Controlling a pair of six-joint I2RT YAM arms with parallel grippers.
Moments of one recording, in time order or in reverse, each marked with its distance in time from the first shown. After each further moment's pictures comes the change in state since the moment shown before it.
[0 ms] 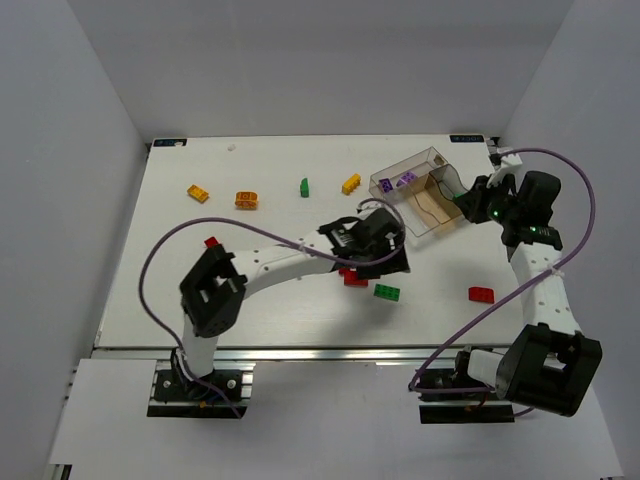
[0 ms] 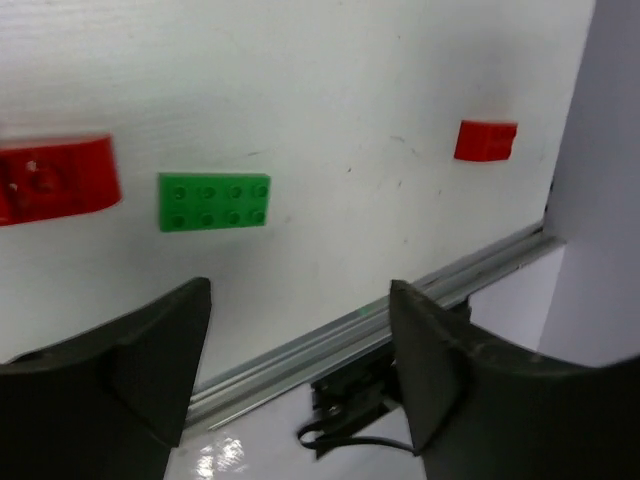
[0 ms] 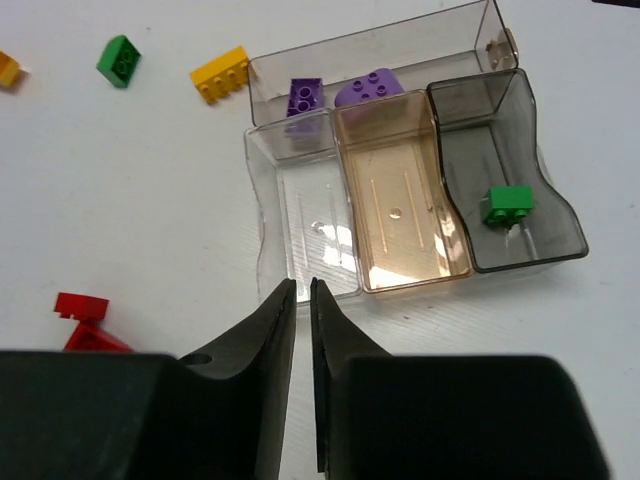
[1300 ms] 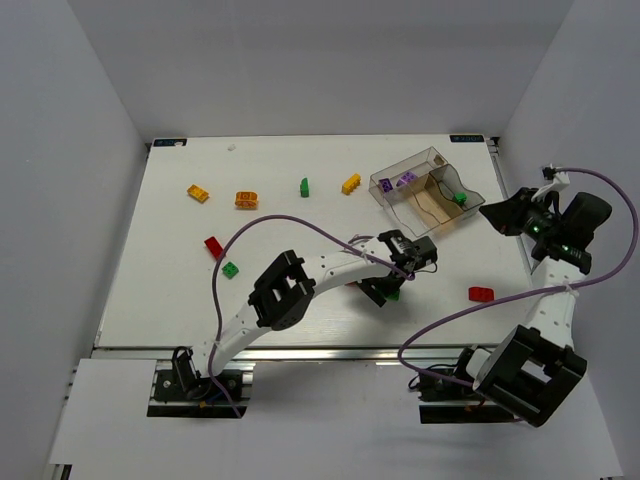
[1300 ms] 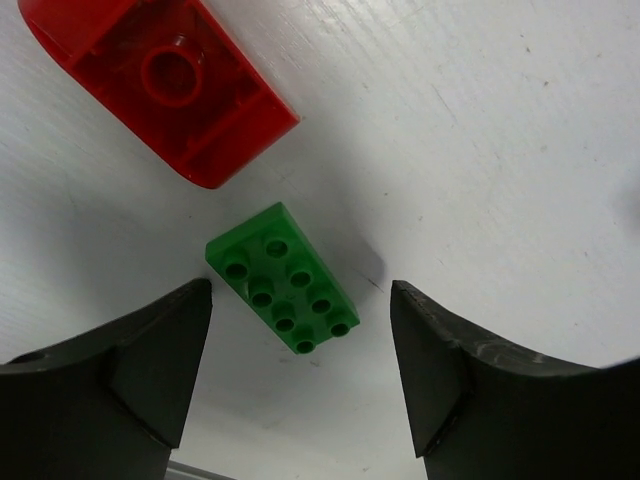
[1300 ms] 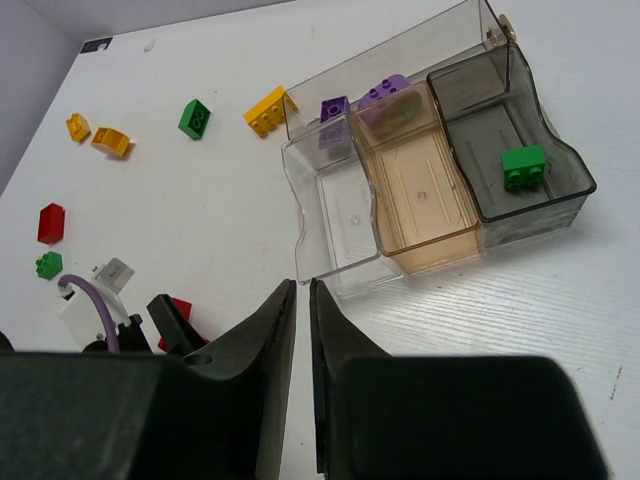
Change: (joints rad) left arm -0.110 0.604 0.753 -0.795 -0.309 -0.953; right arm -0.323 -0.080 -0.076 0.025 -0.374 0.183
